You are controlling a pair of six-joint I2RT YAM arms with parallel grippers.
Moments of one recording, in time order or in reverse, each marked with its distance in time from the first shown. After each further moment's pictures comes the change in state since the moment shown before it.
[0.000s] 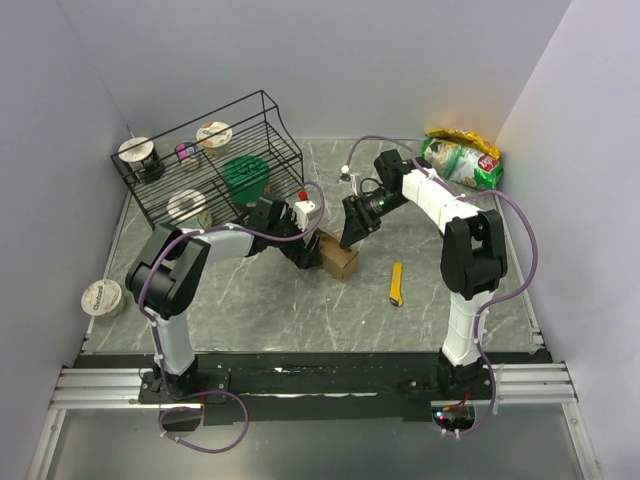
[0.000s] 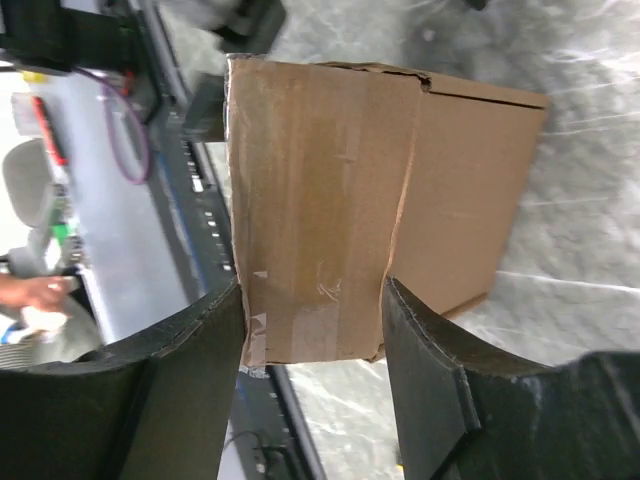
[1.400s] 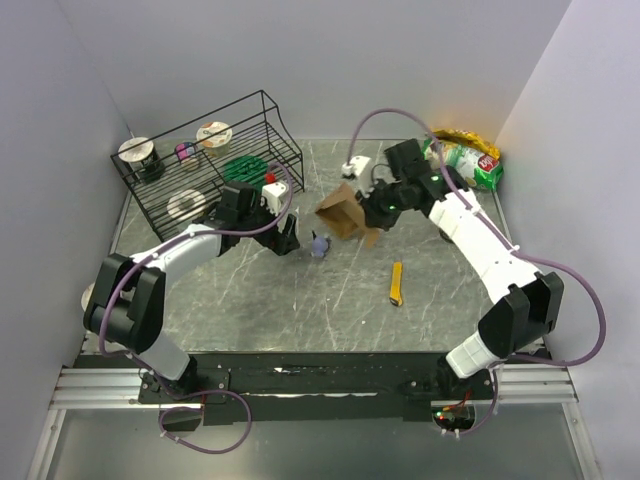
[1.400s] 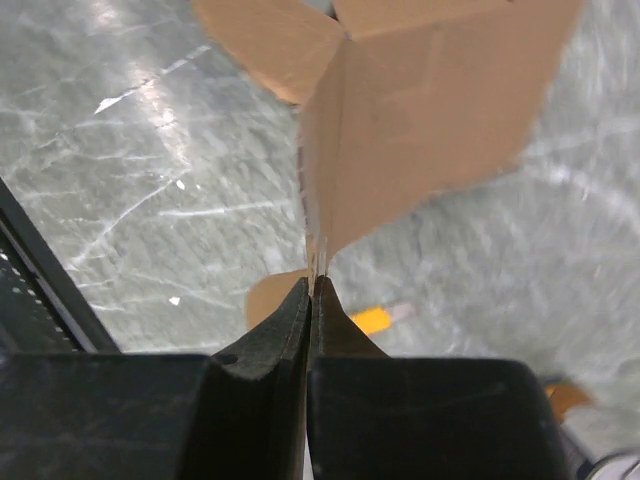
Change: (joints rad) left arm 0.113 -0.283 -0.053 -0.155 -0.096 -0.023; right arm 0.150 -0.451 -0.105 0.123 0.590 -0.092
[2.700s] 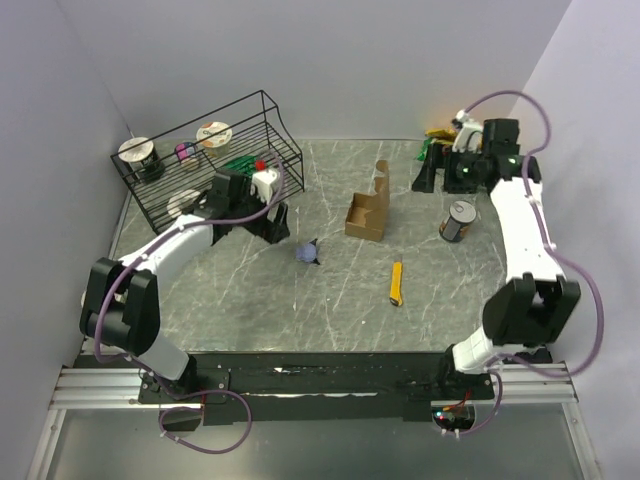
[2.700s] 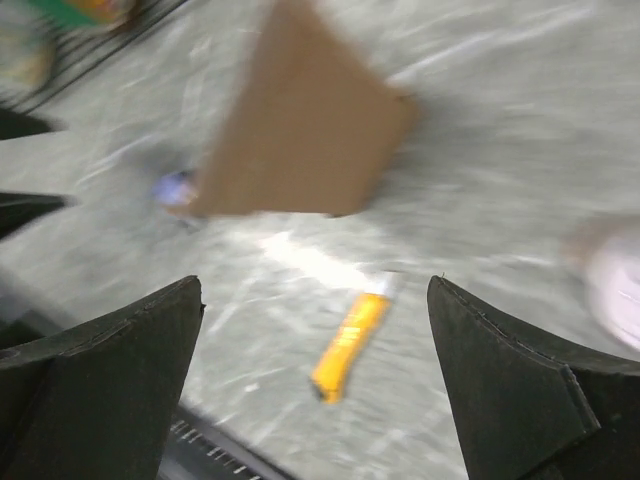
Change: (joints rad) left arm 0.053 -0.025 0.060 -0.145 -0.033 0.039; right arm -0.551 0.055 0.054 0.101 -0.201 0.499
